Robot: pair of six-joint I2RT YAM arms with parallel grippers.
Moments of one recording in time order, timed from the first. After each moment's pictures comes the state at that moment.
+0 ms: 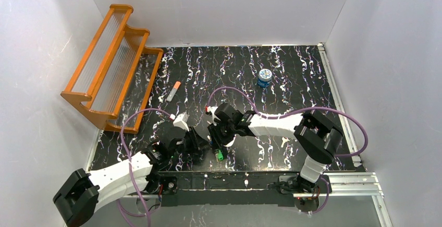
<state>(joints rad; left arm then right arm) -0.81 0.85 0.19 0.09 -0.02 -0.93 1.04 1.71 0.98 -0.24 -0.30 0.41</state>
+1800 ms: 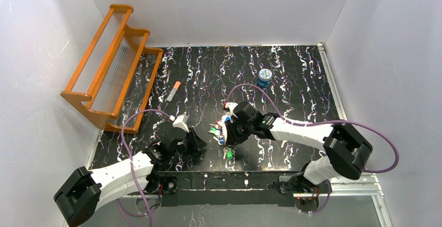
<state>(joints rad) -0.81 0.85 0.18 0.06 -0.05 -0.94 0.95 1.45 0.78 -0.24 -0.26 0.42</state>
